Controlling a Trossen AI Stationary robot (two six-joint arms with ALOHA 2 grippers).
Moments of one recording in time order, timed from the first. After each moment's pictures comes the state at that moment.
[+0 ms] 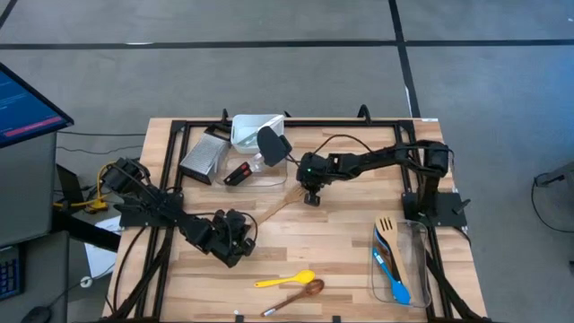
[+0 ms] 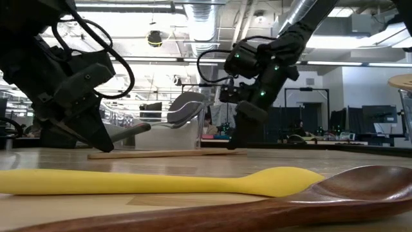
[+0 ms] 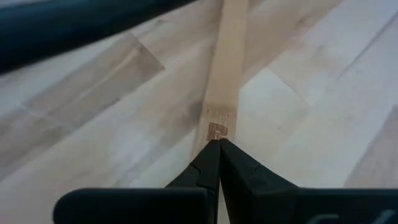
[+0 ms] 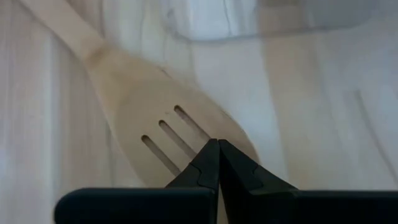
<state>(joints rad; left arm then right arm) -0.55 1.69 0.65 -0.24 -0.70 -1.32 -0.20 1.89 1.01 -0.17 -0.04 -0.08</state>
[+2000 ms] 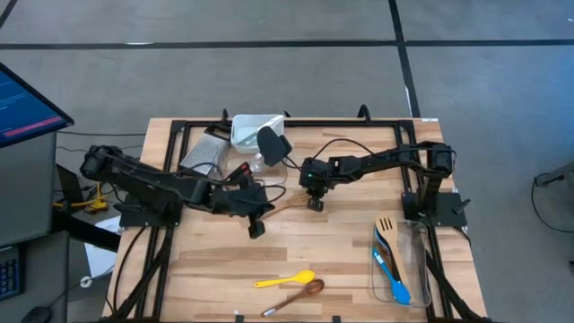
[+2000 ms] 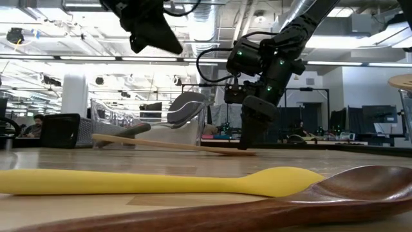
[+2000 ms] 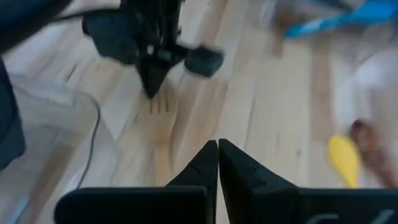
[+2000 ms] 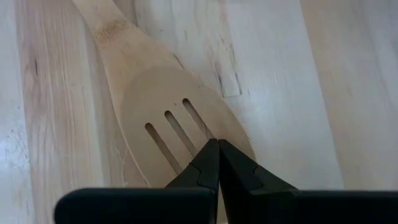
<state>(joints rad) -0.24 1.39 0.96 -0.29 -0.36 -0.38 -0.17 1.86 1.01 -0.27 -0.05 0.02</state>
